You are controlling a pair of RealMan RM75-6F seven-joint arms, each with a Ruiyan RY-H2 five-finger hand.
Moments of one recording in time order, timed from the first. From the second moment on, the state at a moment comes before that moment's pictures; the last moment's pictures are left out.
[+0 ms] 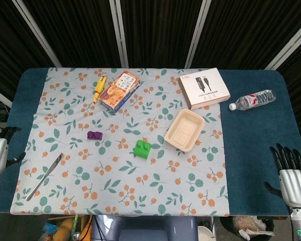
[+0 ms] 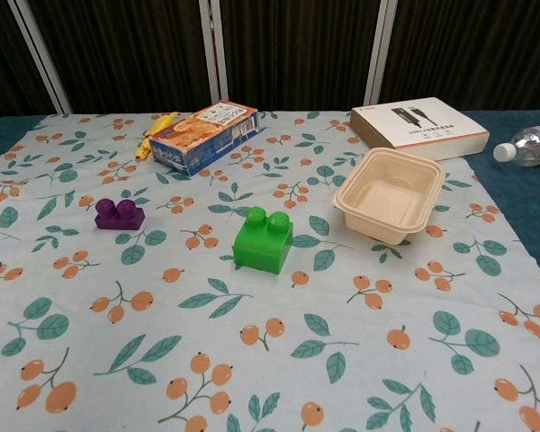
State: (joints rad) left arm -0.22 -1.12 -0.19 -1.73 1.25 1.38 0.31; right arm 0.05 -1.10 0.04 -1.62 -1.52 1.51 -0.15
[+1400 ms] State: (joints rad) left arm -0.62 -1.57 -0.24 -1.48 0.84 1.19 0.76; right arm 0.10 -1.16 0.08 -1.45 -1.41 1.38 -0.07
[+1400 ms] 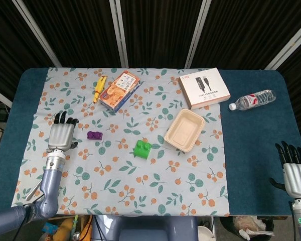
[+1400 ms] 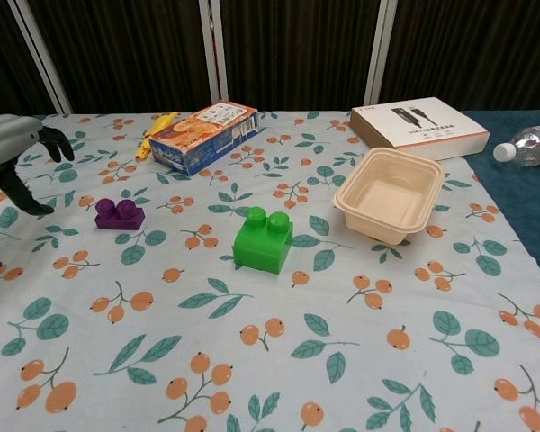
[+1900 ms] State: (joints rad) left arm -0.69 -1.67 -0.25 -1.35 0.81 1.15 0.78; right arm 0.10 -1.16 0.08 -1.44 -1.41 1.38 -0.05
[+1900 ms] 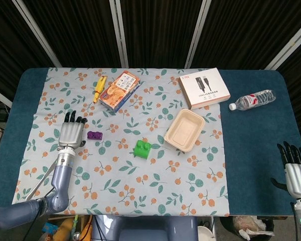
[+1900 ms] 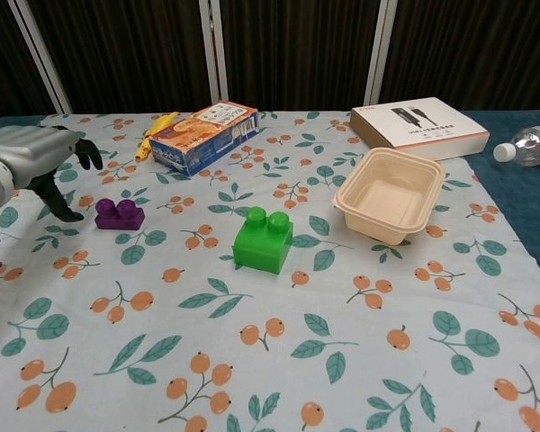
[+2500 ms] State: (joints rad) left arm -0.74 -1.80 -0.24 -1.22 0.82 1.12 0.77; right arm 0.09 -1.15 0.08 -1.43 -1.40 1.39 -0.03
